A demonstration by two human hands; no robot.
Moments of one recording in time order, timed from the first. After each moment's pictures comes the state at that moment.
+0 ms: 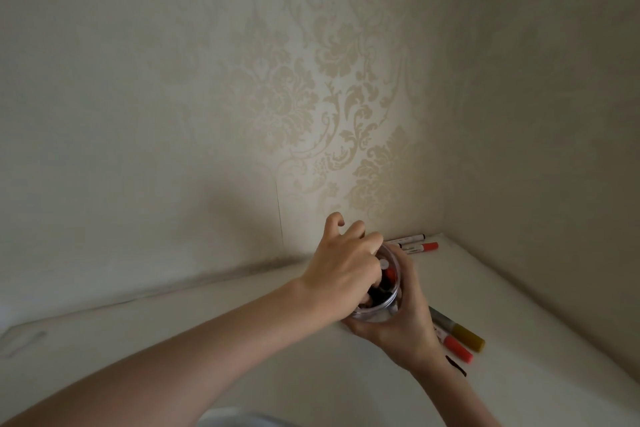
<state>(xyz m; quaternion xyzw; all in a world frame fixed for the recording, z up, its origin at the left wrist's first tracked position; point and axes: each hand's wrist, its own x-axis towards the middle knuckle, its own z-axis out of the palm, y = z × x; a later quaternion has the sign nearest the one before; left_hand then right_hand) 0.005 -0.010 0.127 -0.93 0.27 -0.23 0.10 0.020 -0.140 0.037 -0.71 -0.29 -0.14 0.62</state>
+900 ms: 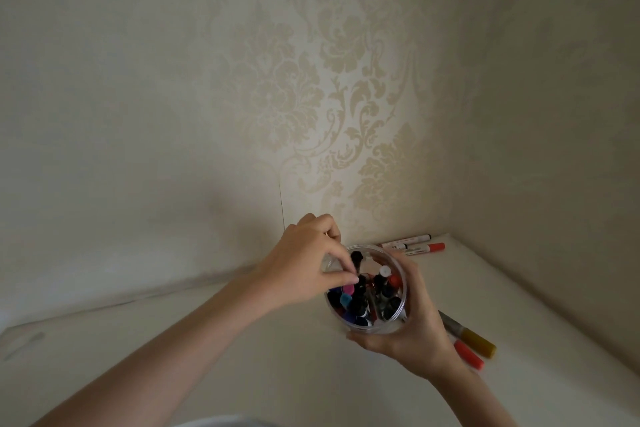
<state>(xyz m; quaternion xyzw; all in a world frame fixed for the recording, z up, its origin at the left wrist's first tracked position) 0.010 0.050 0.132 -0.95 0.22 -0.15 -0.19 0.025 -0.146 0.036 -0.74 -0.34 -0.14 0.57</state>
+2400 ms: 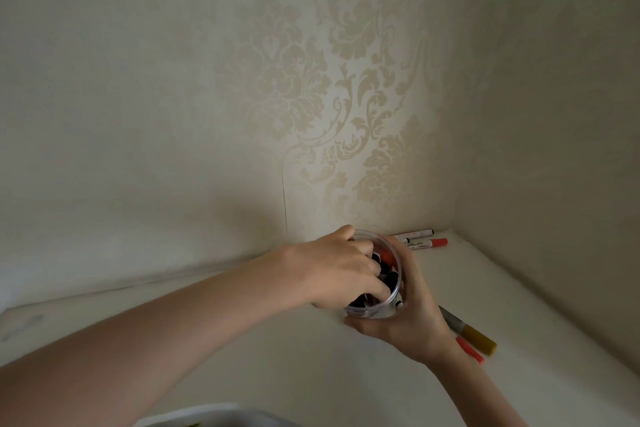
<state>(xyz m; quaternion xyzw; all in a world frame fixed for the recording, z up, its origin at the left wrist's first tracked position) 0.016 0.014 0.141 -0.89 0.39 -0.02 0.22 0.038 -0.141 0.037 -0.76 -0.33 -0.11 0.55</state>
